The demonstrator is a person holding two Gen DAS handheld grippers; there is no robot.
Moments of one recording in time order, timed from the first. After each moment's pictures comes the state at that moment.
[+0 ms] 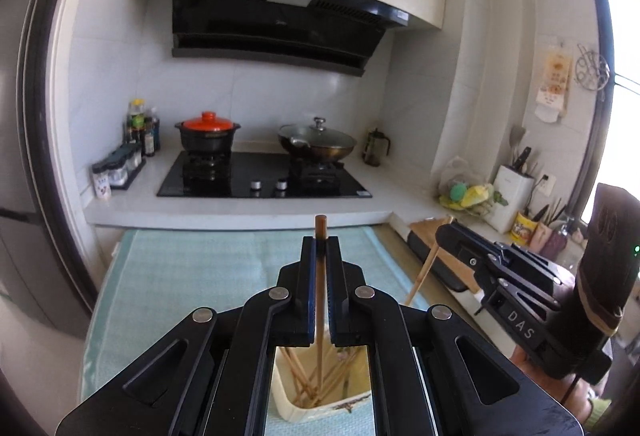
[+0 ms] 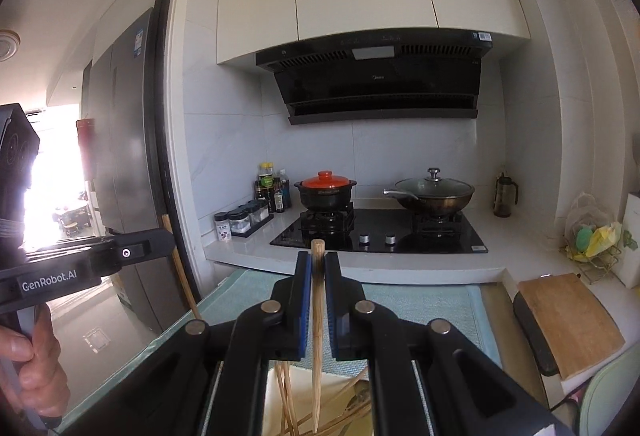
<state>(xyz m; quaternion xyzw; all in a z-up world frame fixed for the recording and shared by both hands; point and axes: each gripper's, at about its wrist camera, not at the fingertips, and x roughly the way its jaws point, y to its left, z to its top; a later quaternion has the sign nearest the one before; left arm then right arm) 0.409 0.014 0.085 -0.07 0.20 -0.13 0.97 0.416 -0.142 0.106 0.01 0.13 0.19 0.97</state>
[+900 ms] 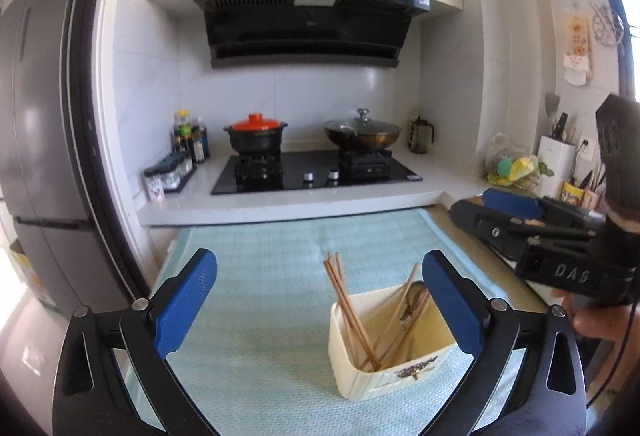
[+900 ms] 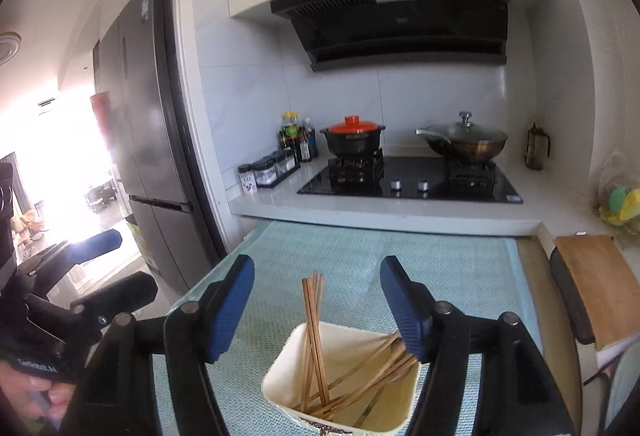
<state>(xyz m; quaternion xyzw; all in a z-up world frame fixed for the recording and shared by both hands) 0.334 0.007 0.048 0.01 0.17 -0.03 0.99 0.414 -0.132 0.079 0.01 0.19 0.23 0.95</state>
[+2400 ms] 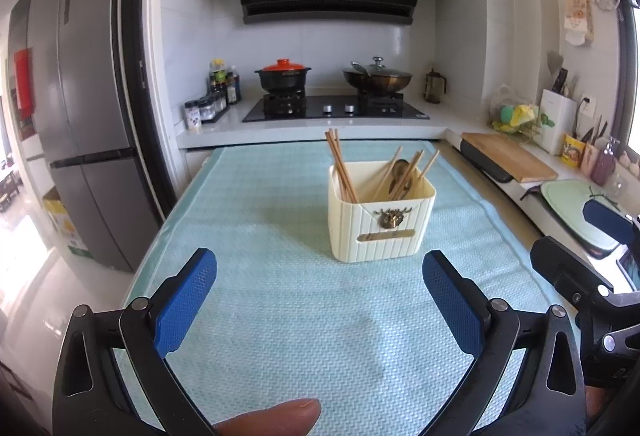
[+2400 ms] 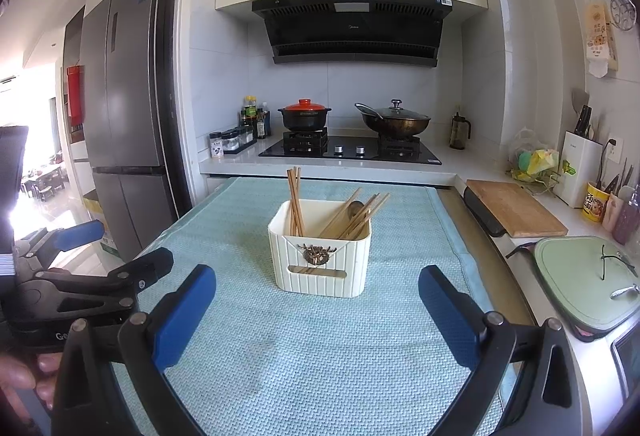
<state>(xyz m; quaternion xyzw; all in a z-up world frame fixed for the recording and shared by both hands) 0.189 -0.020 -0.029 0.00 0.25 0.02 0.97 0.187 -0.155 0.013 -0.03 0.21 0.11 0.97</state>
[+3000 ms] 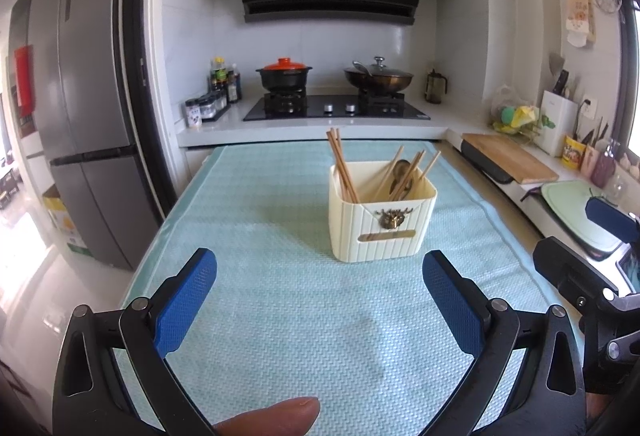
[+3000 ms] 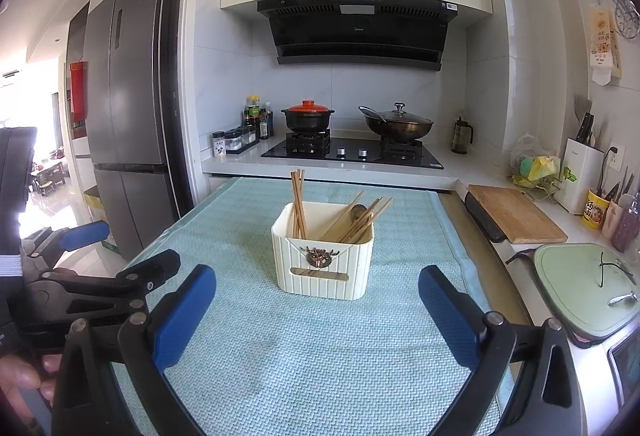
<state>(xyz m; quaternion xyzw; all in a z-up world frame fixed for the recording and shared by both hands) 0.190 -0.018 -0.030 -0.01 0.25 0.02 0.97 0.183 -0.149 0.017 -0.03 0.20 0.12 0.97</state>
